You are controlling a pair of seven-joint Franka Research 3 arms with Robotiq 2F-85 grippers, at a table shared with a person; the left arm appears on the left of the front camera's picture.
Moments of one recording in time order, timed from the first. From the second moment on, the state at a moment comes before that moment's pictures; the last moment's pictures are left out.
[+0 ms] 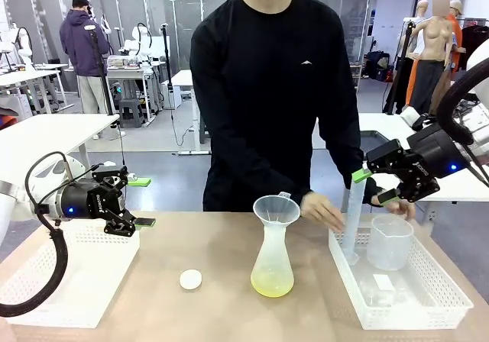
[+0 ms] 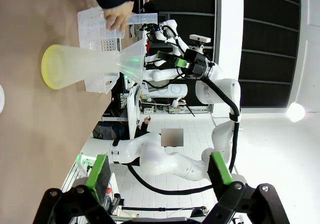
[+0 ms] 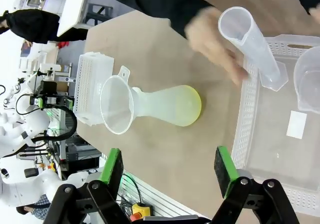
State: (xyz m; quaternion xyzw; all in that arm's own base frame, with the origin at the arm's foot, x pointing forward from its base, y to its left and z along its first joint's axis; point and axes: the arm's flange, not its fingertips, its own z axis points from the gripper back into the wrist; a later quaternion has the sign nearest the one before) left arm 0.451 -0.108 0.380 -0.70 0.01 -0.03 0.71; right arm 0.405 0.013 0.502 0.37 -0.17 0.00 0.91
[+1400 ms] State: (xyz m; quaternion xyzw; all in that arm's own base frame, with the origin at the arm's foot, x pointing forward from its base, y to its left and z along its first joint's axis) left arm 0.451 -0.108 0.380 -0.70 0.01 -0.03 0.71; right arm 0.435 0.137 0.502 0.34 -0.12 0.00 0.93
